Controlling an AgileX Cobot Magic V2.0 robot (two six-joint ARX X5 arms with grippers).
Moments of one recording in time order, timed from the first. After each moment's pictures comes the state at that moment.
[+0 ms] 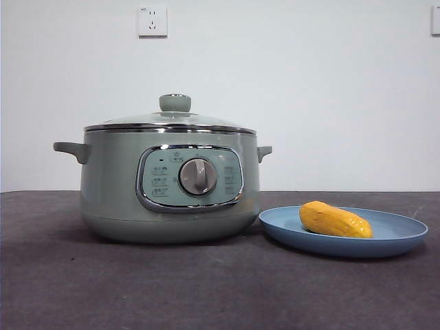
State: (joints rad) left arm -0.39 1.03 1.28 -0.84 0.25 0.18; right arm 0.38 0.69 0.90 -0.95 -0.26 0.01
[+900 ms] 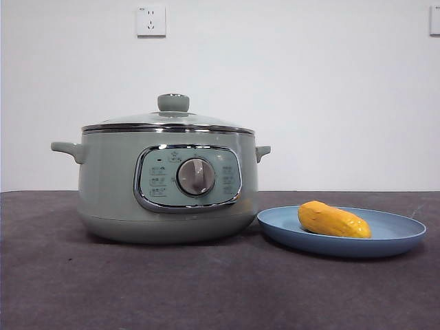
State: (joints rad) left arm 0.02 0.23 0.12 0.14 0.10 0.17; right arm 0.38 0.69 0.90 -0.95 -0.26 0.01
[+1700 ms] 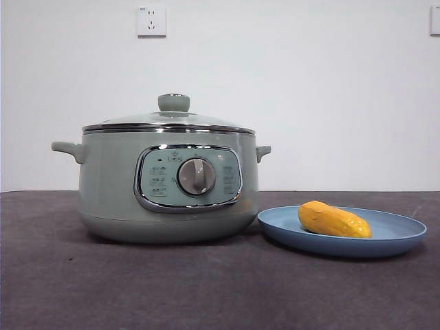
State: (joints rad) left arm 0.03 0.00 0.02 -0.19 0.01 0.03; right arm 0.38 0.69 0.90 -0.95 -0.26 0.01
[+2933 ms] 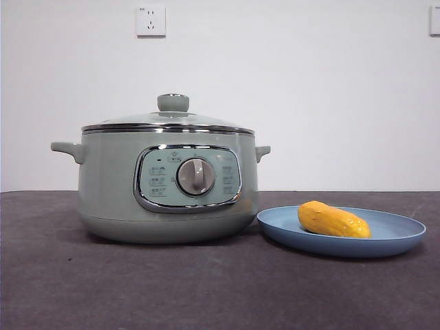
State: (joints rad) left arm 0.03 0.00 0.02 -0.19 0.00 0.03; right arm 0.10 0.28 0.53 -0.28 -0.23 -0.03
